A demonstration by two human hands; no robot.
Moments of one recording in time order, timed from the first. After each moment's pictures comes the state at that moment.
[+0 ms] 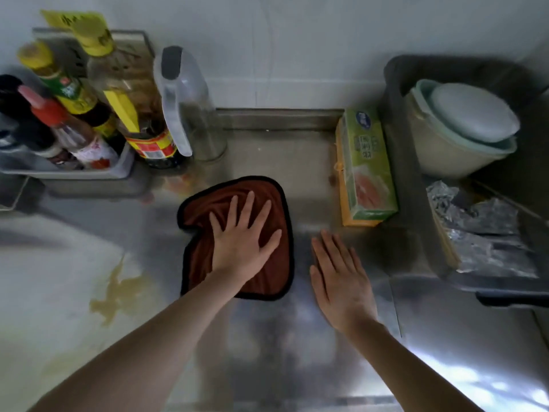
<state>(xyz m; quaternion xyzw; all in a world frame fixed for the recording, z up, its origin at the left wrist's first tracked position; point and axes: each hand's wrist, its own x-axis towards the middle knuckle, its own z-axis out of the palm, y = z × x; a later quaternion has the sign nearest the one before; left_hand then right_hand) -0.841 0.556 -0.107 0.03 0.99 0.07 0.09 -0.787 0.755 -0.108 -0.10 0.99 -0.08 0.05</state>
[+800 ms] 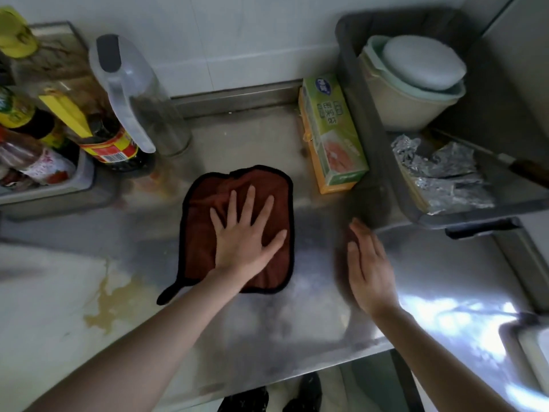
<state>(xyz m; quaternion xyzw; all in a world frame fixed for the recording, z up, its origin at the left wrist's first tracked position) -0.822 0.574 -0.104 0.14 0.98 0.07 0.09 -0.741 0.788 -0.087 0.08 0.96 -0.28 -0.04</state>
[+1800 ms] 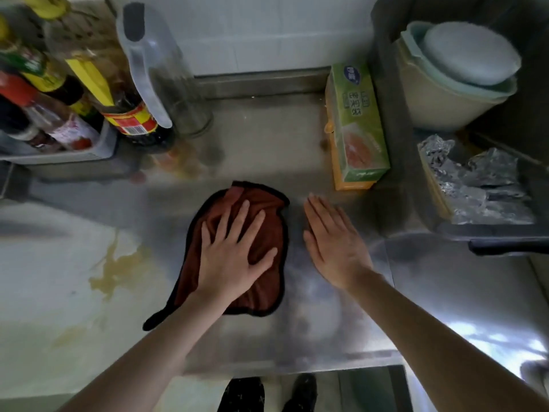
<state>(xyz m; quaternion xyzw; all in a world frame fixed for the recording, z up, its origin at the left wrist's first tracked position) -0.772 0.551 -0.109 0.07 0.99 0.07 0.08 -0.797 0.759 -0.106 -0.16 0.98 -0.09 0.05</state>
